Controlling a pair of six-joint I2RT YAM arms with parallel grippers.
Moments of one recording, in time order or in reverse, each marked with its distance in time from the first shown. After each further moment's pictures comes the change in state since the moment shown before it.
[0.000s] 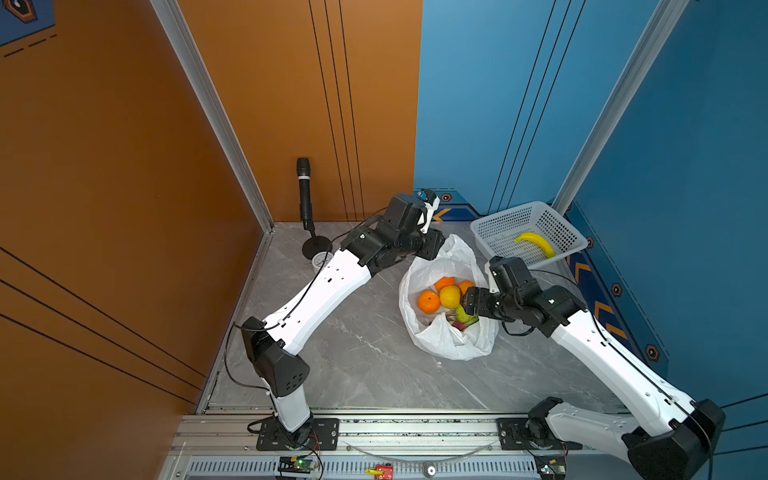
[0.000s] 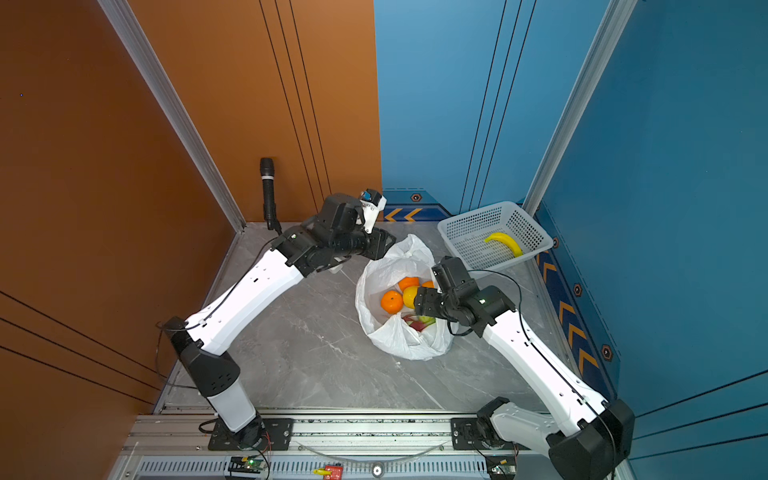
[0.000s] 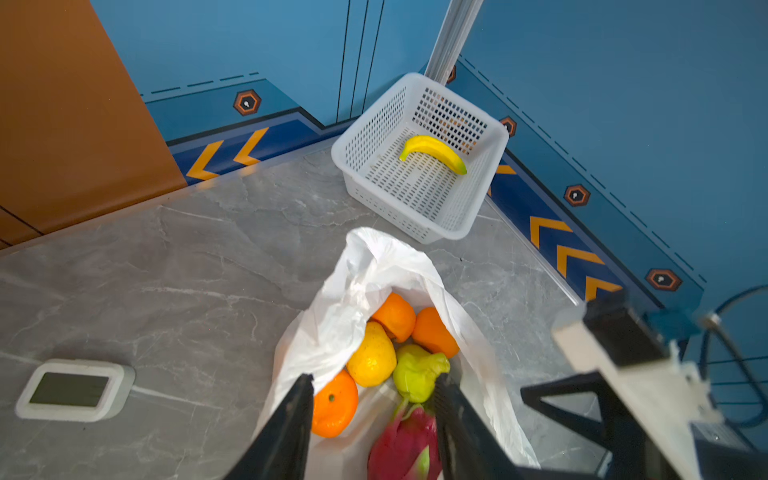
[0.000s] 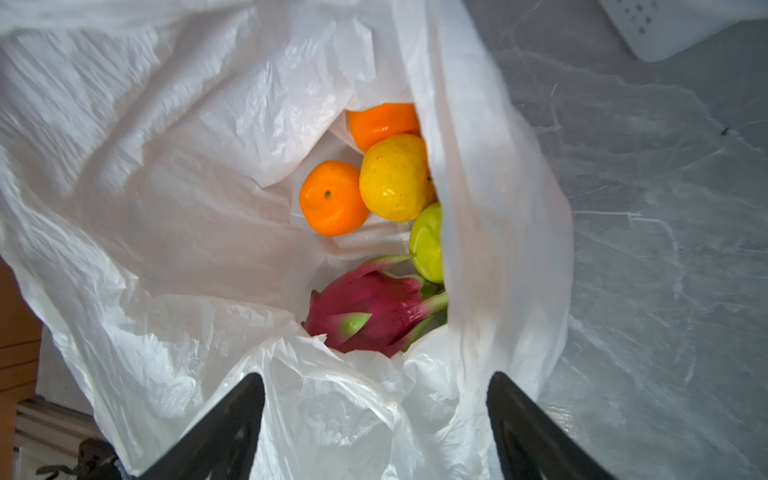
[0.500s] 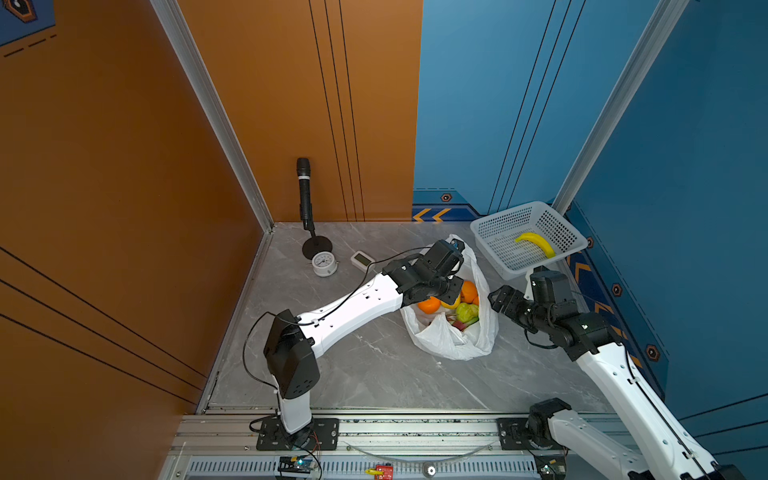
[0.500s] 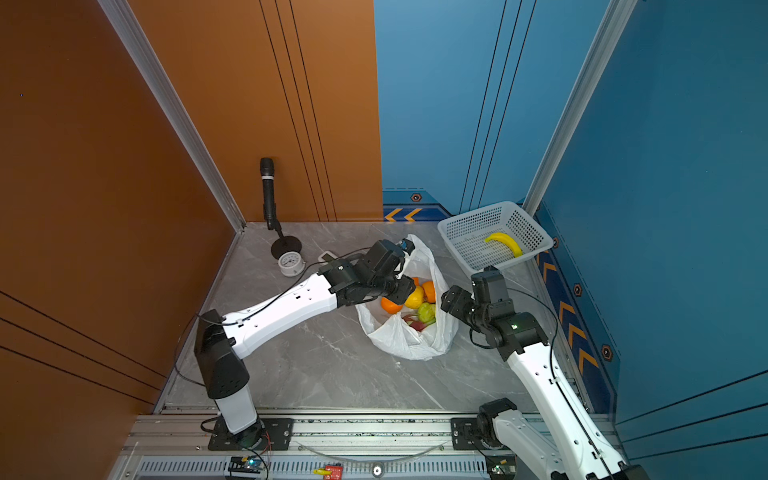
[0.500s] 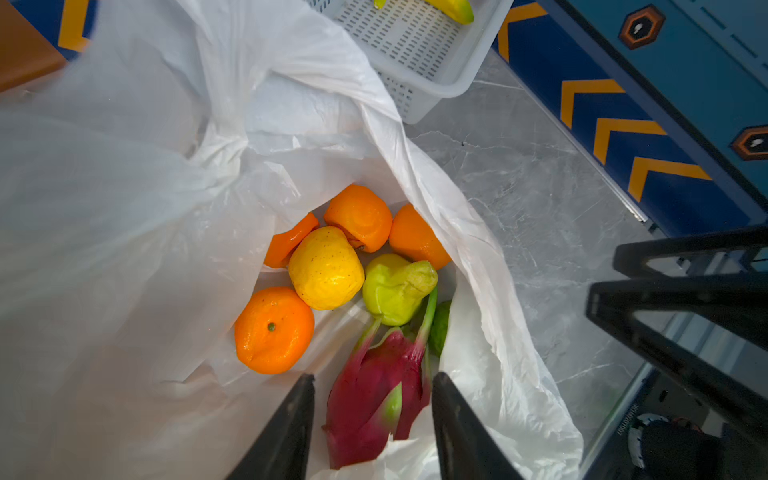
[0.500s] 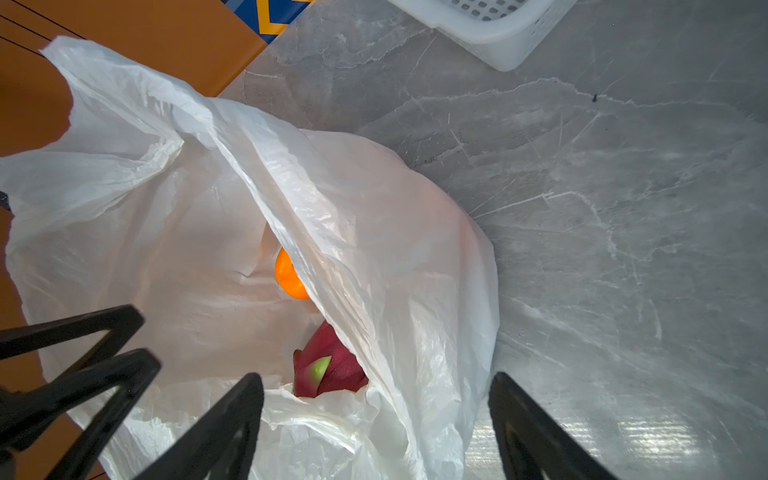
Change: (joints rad) left arm -0.150 0.126 -0.179 0.054 -0.079 -0.027; right arm -0.210 -0.196 -0.178 0.076 -0.063 0.129
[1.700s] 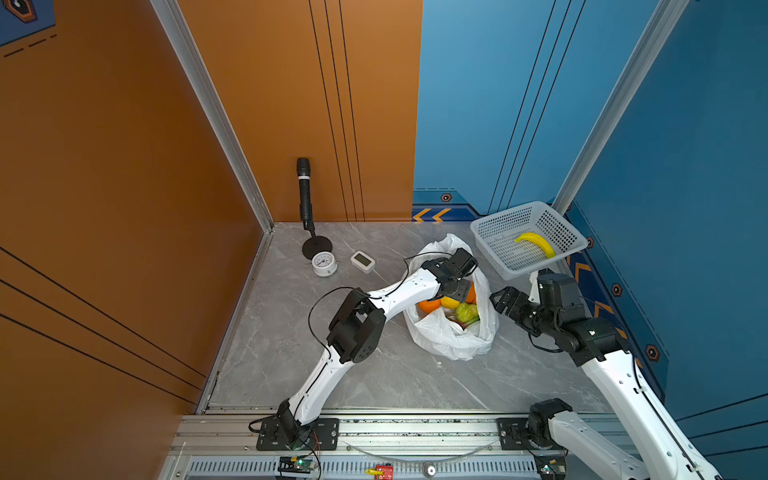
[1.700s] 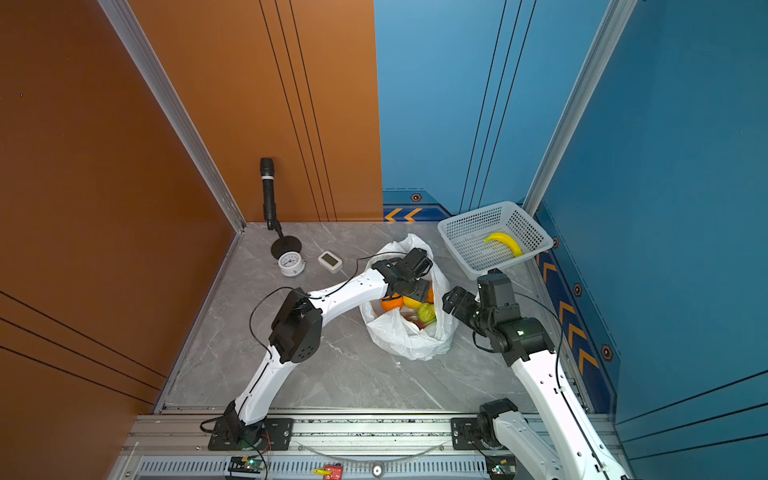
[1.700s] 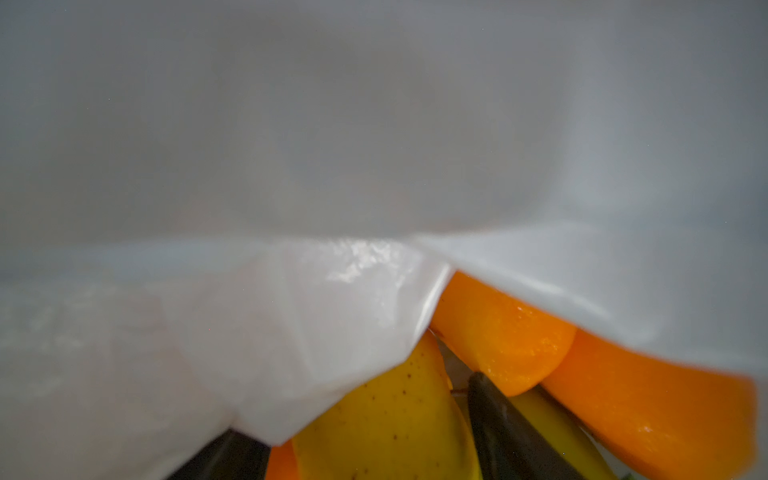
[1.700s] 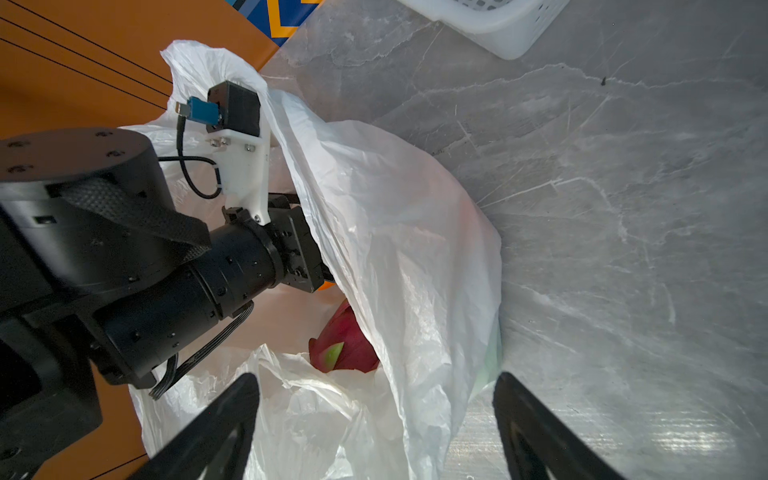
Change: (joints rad) left arm 0.055 0.498 0.334 -0.019 -0.095 -0.073; right arm -0.032 -0.046 -0.005 -0.024 -0.048 0.014
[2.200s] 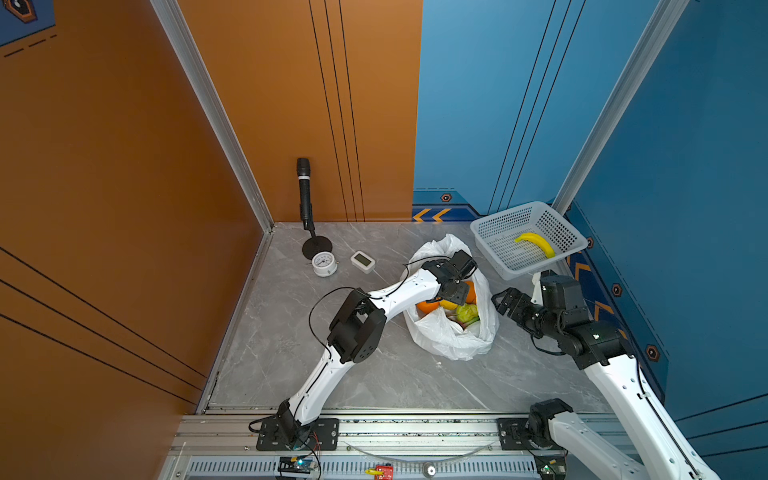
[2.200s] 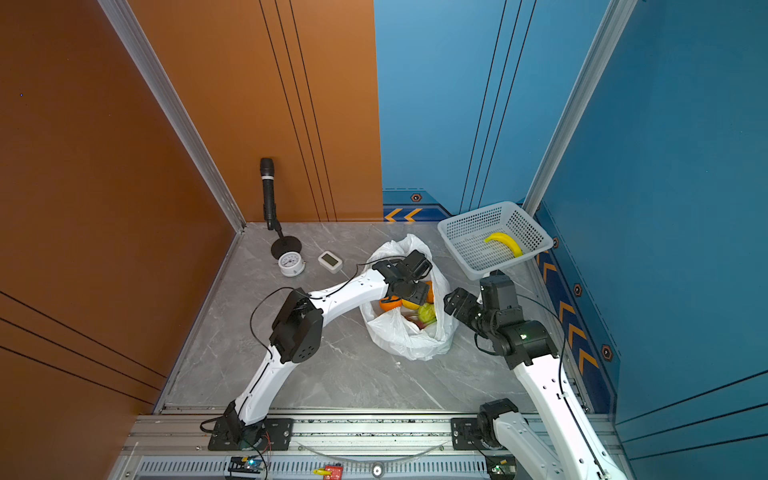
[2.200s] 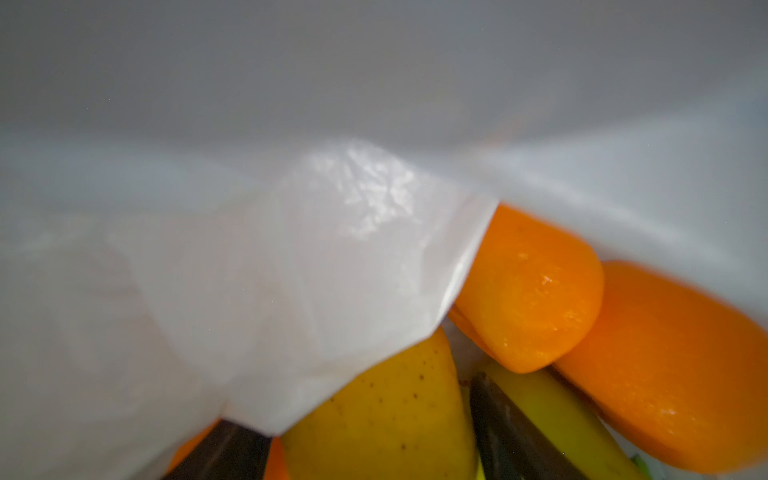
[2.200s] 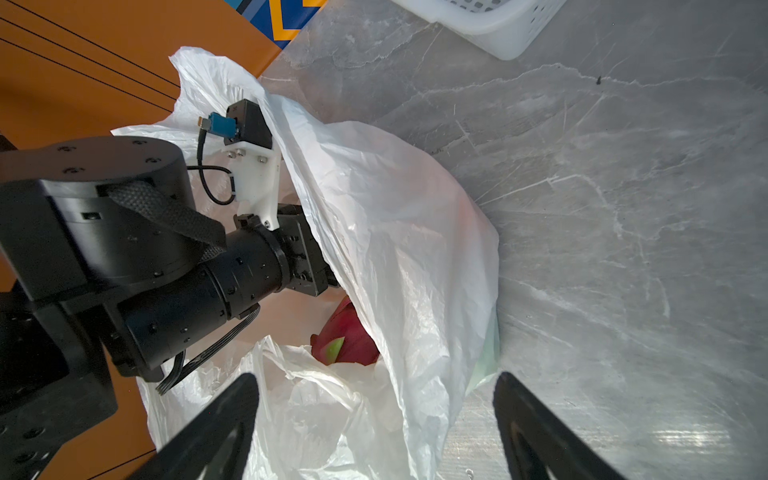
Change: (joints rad) left arm 0.000 0.007 -0.001 -0.056 0.024 -0.041; right arm -0.006 -0.021 0.000 -0.014 -0.005 0.000
